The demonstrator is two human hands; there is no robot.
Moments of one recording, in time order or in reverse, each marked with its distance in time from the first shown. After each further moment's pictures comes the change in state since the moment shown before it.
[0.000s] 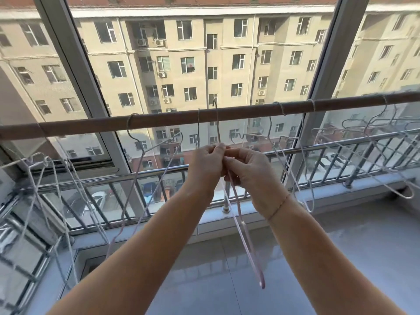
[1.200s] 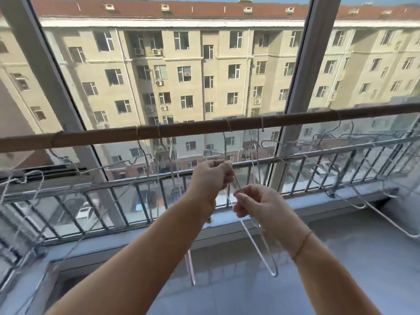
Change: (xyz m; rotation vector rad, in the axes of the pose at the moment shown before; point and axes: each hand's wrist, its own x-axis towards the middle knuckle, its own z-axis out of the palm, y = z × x) left_hand 0.011 -0.020 0.112 -0.062 -0.053 -0.133; right_hand -0.024 0.036 -0.143 -0.419 -0.039 0.102
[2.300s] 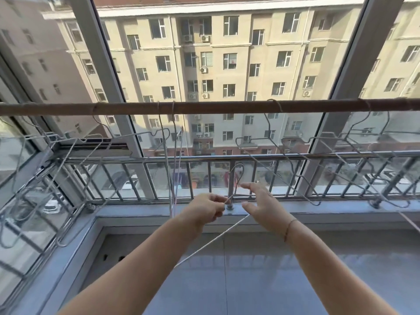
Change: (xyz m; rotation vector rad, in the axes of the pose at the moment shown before) left_hand -0.030 -0.081 -0.016 0.274 0.021 -0.271; right_hand 0.033 0.073 0.000 -0.389 -0.254 -0.158
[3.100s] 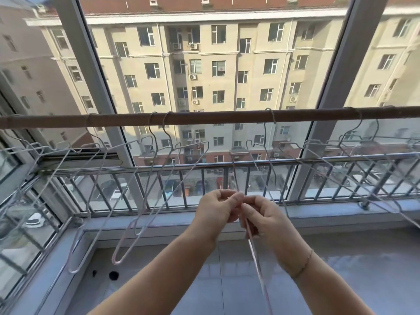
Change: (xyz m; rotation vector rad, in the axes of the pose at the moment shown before) left_hand -0.016 0.025 0.021 -0.359 0.026 0.186; right_hand -0.043 -0.055 -0.010 0.792 0.111 0.058
